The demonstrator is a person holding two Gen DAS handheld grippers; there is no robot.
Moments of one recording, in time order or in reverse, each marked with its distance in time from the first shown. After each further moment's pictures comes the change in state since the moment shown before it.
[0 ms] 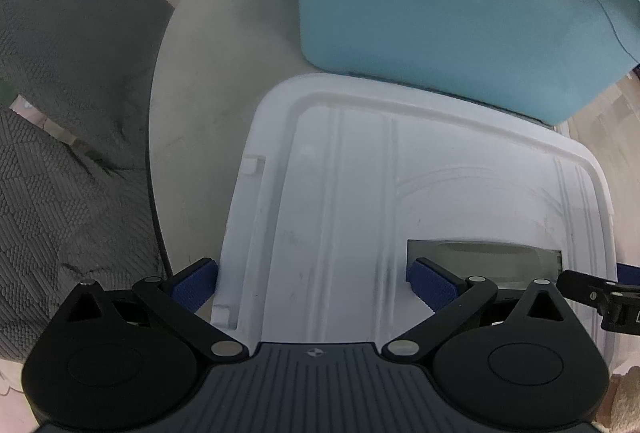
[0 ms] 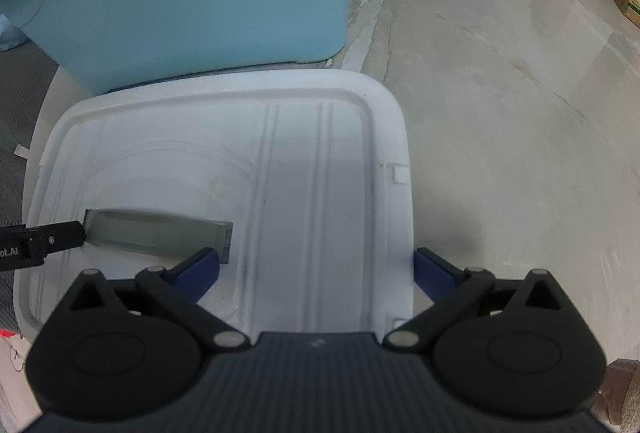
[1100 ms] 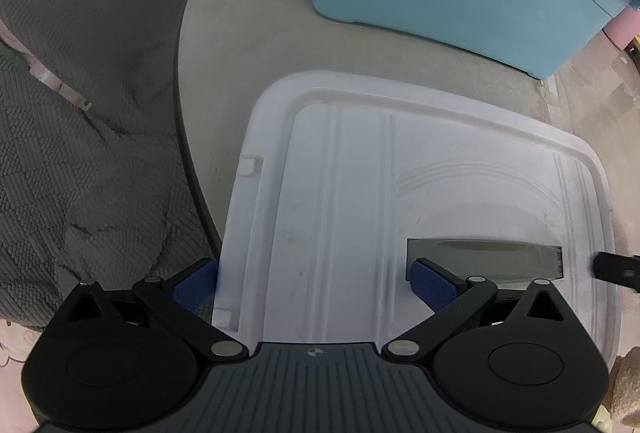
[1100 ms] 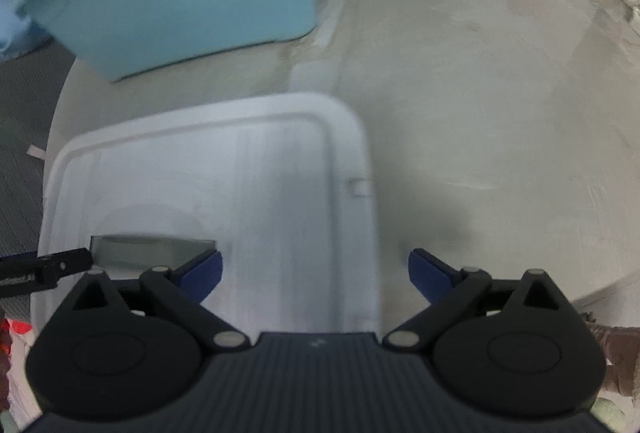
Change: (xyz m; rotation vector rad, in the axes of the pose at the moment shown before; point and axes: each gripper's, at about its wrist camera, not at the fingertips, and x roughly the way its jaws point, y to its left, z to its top) left arm -0.026 0.003 -0.058 -0.015 0.027 0.005; right arm -0.042 -0.028 -0.027 0.062 -0.002 0.028
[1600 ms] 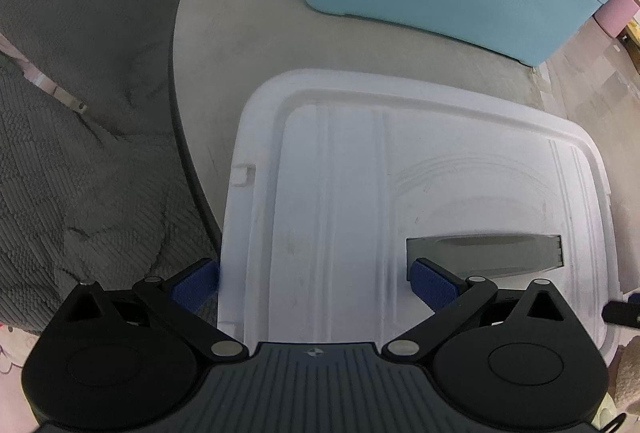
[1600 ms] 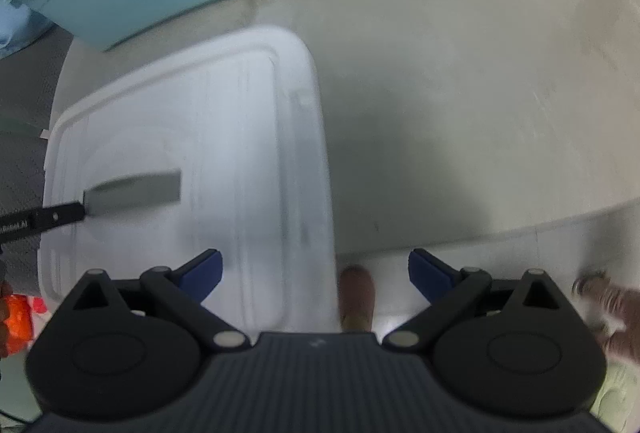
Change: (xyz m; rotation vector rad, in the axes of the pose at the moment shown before) left arm -0.003 0.002 -0.006 0.026 0.011 -0.010; right arm 0.003 -0.027 -0.021 0.029 0.086 0.043
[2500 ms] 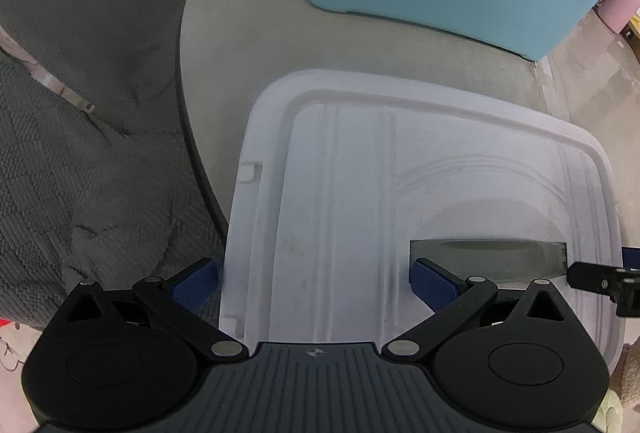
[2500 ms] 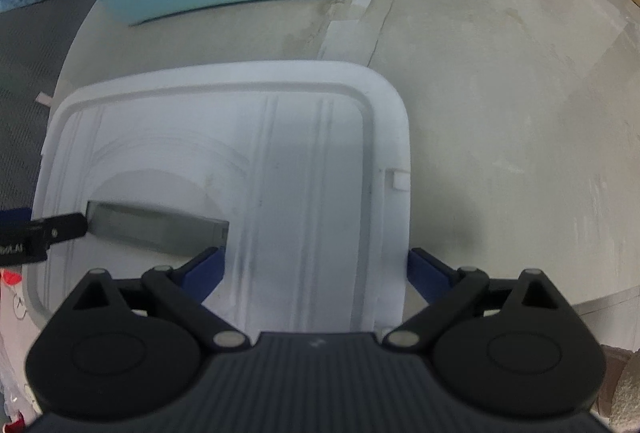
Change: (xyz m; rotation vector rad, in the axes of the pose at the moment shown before) left arm -0.001 -0.008 -0.010 0.017 -0.003 0.034; right arm 0.029 0.054 0.031 -0.143 0.006 -0.046
